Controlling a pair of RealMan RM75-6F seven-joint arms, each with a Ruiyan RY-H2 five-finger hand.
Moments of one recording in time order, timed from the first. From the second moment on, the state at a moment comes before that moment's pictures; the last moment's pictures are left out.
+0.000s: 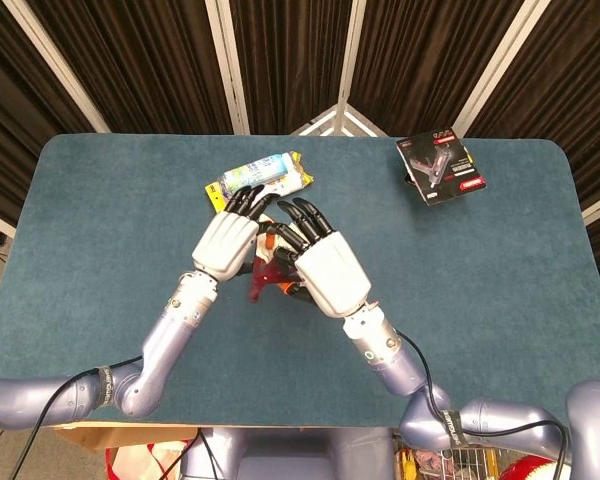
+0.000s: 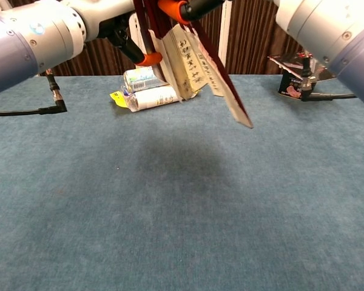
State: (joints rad) left arm -0.93 -1.54 -0.33 -1.67 1.02 1.13 0.47; right arm 0.82 -1.62 0.34 -1.65 -1.53 1.33 -0.34
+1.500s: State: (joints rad) left arm -0.88 -1.38 -0.32 -1.74 1.03 1.17 0.48; right arm 0.67 -1.47 0.20 -1.48 -1.60 1.38 -0.25
